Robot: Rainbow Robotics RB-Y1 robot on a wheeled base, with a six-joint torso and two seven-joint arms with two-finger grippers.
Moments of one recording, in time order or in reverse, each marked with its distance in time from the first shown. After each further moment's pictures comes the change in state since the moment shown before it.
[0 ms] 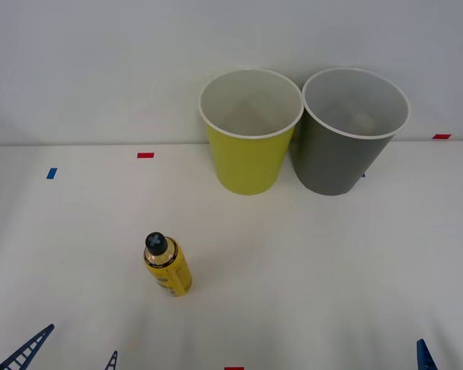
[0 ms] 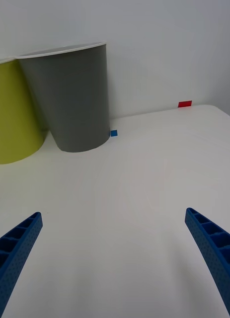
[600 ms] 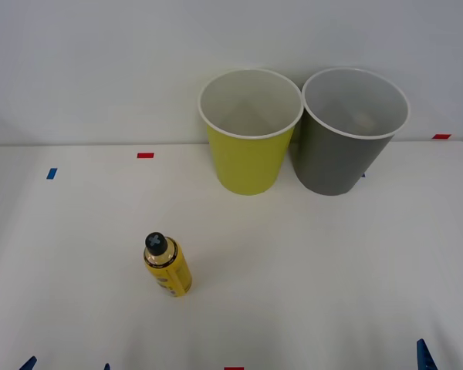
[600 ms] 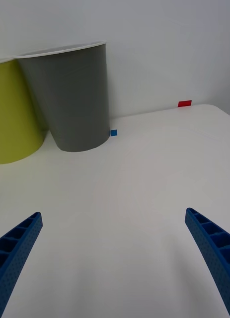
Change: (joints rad) right arm 0.000 0.000 0.000 0.000 0.000 0.000 0.000; left arm 0.255 -0.229 -0.008 -0.149 0.002 0.077 0.004
